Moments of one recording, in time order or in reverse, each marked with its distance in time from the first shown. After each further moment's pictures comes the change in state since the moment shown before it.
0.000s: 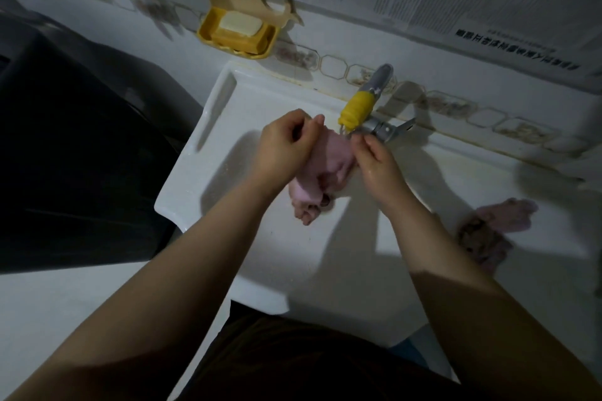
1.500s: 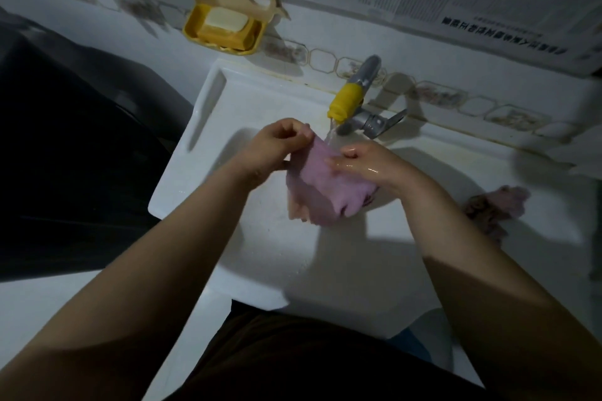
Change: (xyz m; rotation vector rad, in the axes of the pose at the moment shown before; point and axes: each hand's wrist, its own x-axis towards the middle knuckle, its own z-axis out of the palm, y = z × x) left_hand 0.011 -0.014 -0.009 -0.331 -0.433 -0.381; right_hand 0.014 -0.002 -0.024 -0.309 -0.371 0.236
